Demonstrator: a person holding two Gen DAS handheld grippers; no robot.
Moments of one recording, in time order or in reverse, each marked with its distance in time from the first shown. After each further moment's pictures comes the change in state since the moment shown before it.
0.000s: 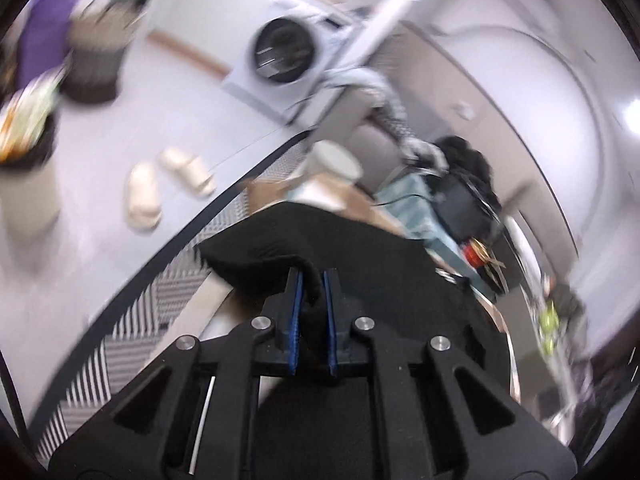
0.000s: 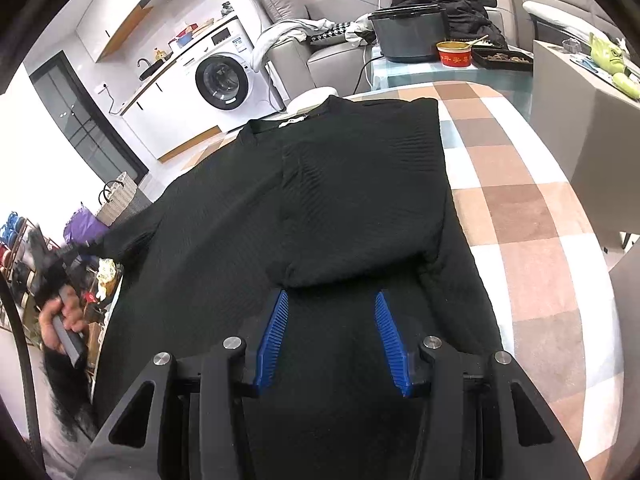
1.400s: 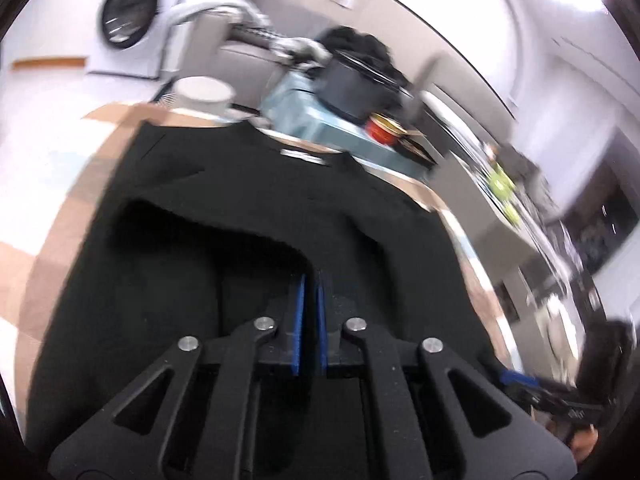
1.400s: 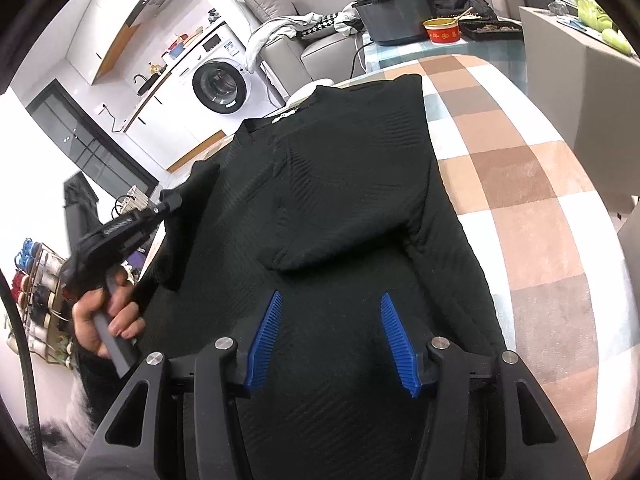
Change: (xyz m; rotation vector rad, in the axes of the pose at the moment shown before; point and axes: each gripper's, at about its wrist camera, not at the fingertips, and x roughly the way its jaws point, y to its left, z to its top) left arm 0.123 -0.180 -0.091 0.348 0.312 -0.251; right arm -0.001 -0.022 -0.009 0.100 0.032 0.073
